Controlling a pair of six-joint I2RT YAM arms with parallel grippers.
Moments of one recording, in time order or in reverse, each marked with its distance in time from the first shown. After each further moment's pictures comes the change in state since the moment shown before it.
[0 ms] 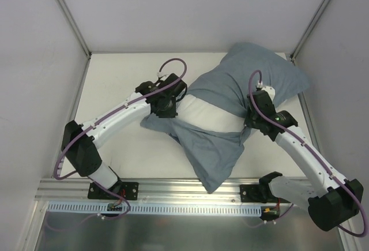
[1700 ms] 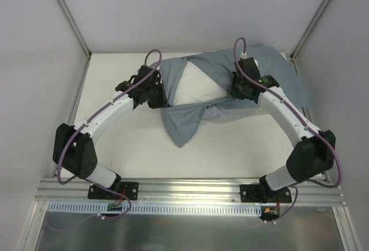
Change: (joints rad) left arm 0.309 -0.065 -0.227 0.377 0.392 0.133; right arm -0.038 0.489 0.451 0.055 -0.171 -0.032
